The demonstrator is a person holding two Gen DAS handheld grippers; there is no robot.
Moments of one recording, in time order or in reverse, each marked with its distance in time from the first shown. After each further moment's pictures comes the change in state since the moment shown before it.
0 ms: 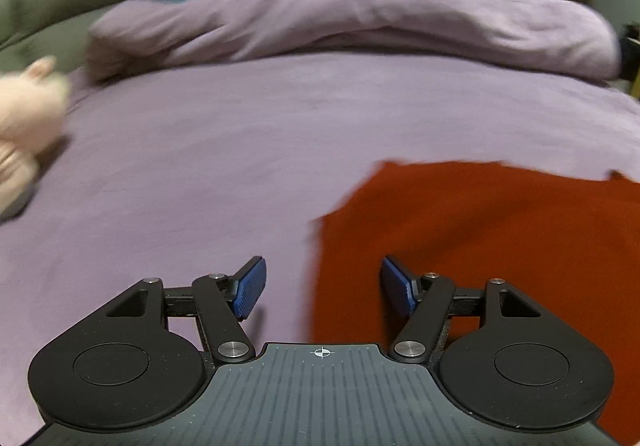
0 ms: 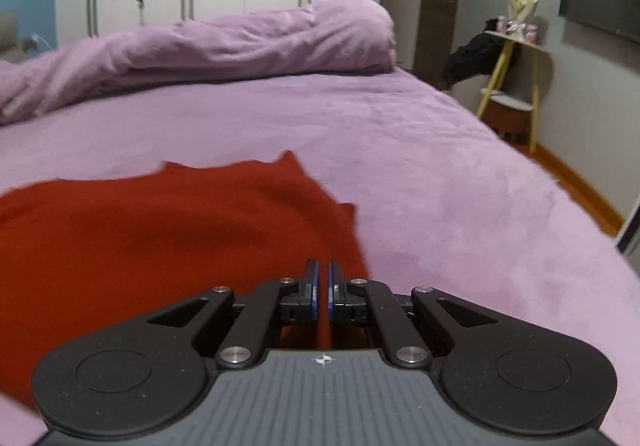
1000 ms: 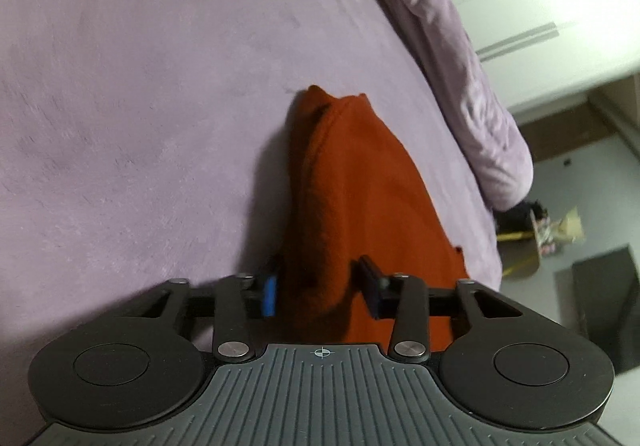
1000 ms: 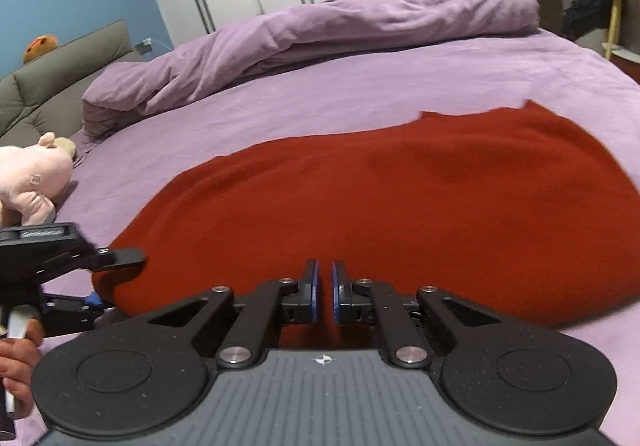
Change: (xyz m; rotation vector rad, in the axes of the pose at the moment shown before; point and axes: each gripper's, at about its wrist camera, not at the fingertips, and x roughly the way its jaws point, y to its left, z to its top) left arm 0.005 0.085 -0.062 -0.796 0.285 -0.623; right arm -0.055 0.143 -0.025 0.034 0.094 0.411
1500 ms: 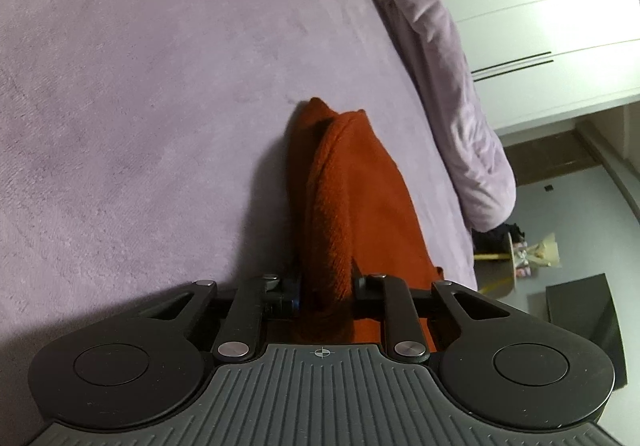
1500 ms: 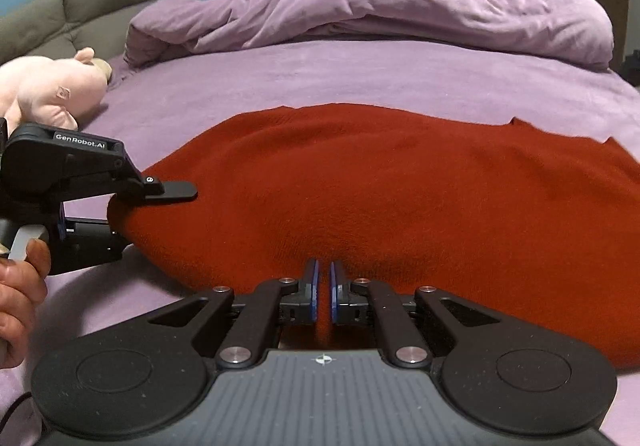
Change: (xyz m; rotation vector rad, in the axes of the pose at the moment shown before) left arm 0.004 0.008 0.004 -0.058 -0.017 -0.061; right arm 0.026 0.053 -0.007 -0.225 0.086 0.023
